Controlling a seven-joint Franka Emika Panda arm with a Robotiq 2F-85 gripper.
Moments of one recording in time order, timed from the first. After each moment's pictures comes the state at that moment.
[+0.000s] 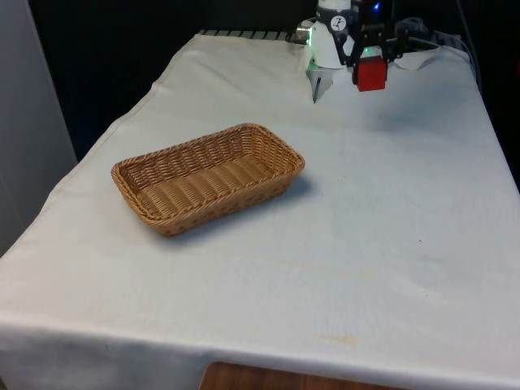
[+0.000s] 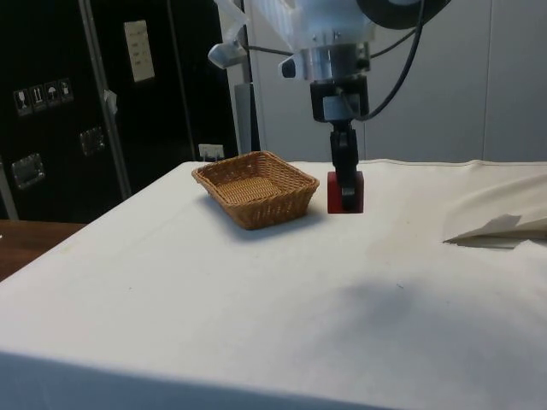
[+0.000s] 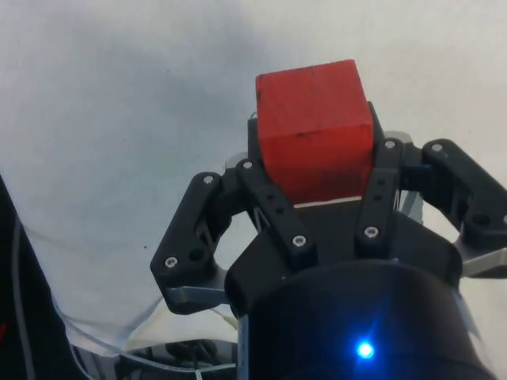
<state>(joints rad) 0.20 -0.19 -0.02 -2.75 0.08 2.52 -0.11</state>
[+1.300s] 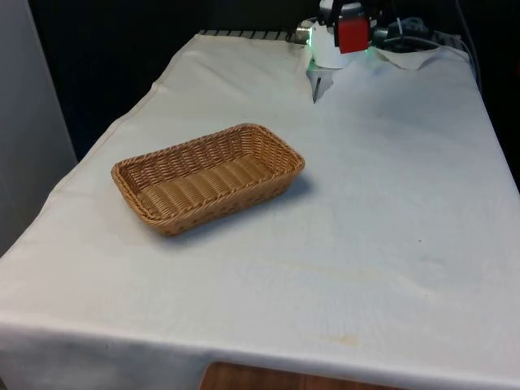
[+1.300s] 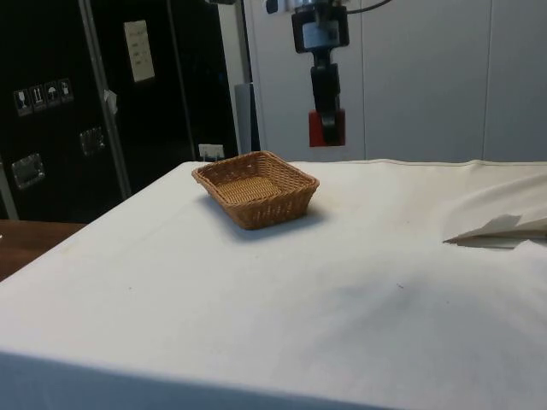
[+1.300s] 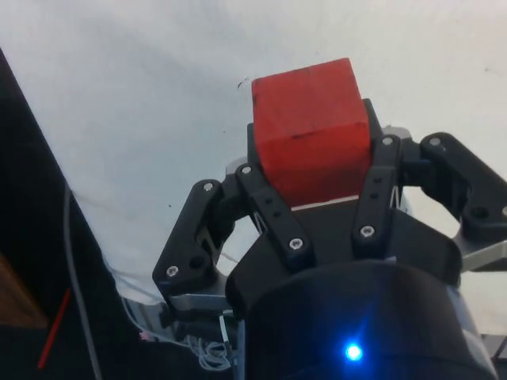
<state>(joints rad) 0.18 -0.30 -0.15 -2.58 0.08 2.22 -0.18</state>
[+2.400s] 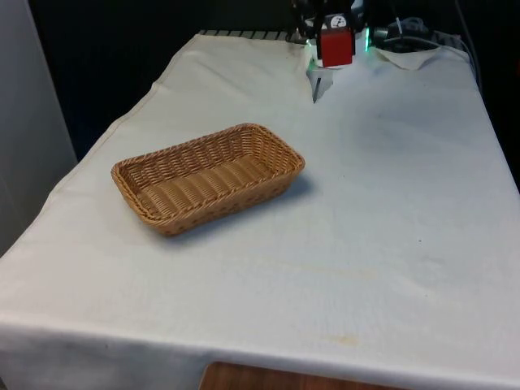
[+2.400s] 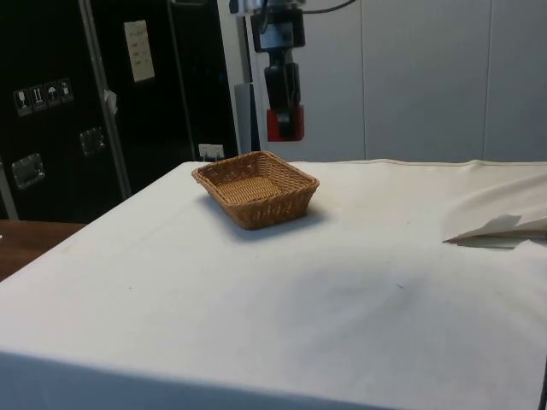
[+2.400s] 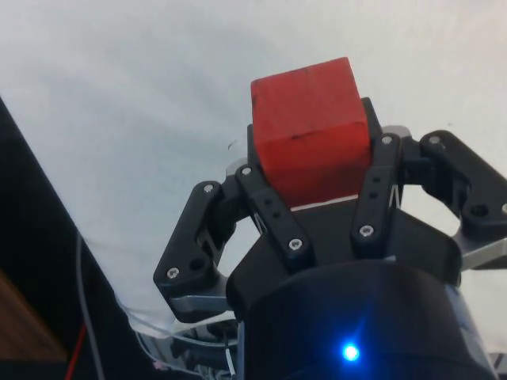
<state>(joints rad) 0.18 -0.11 -0.19 -2.38 0.08 2.22 -0.20</state>
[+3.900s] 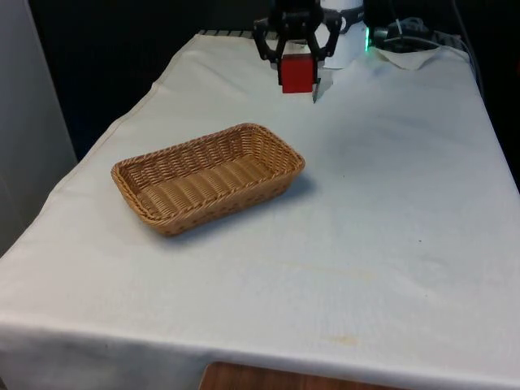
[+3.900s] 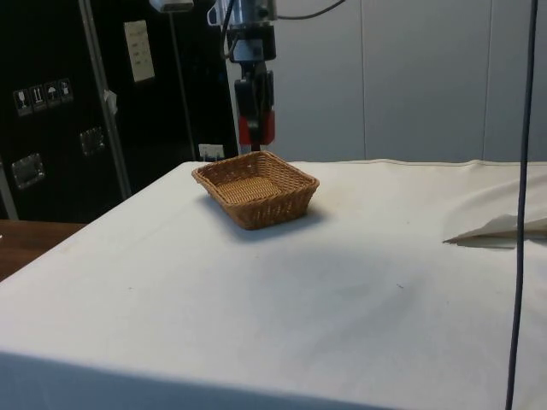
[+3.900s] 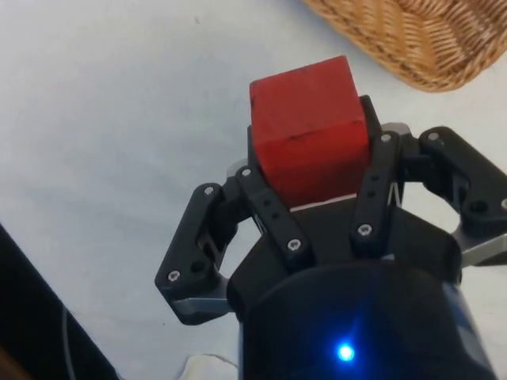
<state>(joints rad) 0.17 0.09 -0.28 -2.21 0.07 2.30 -0.24</state>
